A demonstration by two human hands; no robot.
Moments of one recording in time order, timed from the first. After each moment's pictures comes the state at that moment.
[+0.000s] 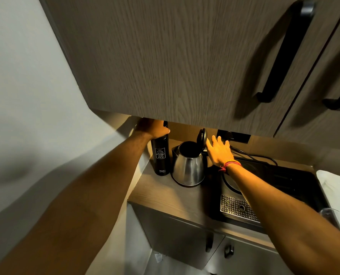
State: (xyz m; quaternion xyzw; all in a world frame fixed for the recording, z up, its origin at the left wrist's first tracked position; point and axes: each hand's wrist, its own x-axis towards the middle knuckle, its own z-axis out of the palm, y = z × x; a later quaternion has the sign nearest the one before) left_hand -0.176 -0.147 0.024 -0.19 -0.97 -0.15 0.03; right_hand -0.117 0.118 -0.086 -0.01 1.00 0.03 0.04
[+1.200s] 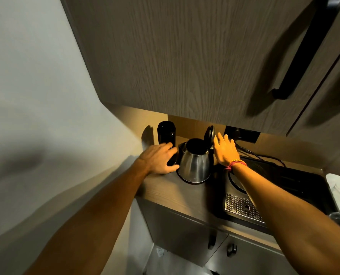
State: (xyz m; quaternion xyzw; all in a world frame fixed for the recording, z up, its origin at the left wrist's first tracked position) left_hand -0.121 -0.174 -0.066 -0.35 -0.93 0.04 0.03; right_hand -0.117 0.112 -0.085 -0.01 1.00 0.03 0.02
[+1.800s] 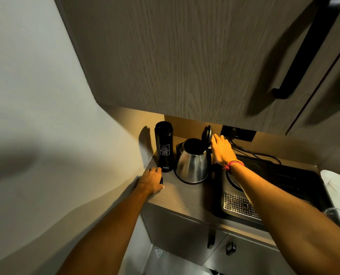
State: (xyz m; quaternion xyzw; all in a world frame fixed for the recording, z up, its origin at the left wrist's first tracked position) left_hand -0.096 -0.180 -0.149 -0.13 -0.98 -0.03 -0.15; right_hand -0.114 0.110 -0.086 -0.01 1.00 -0.01 -0.01
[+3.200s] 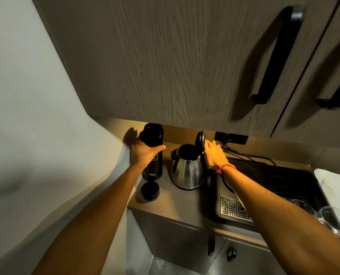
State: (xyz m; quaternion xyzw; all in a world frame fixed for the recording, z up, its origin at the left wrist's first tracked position) left_hand -0.146 -0.166 -0.058 0.01 -0.87 -0.48 0.12; right_hand -0.109 0.102 -0.080 0.03 0.99 -0.12 0.01
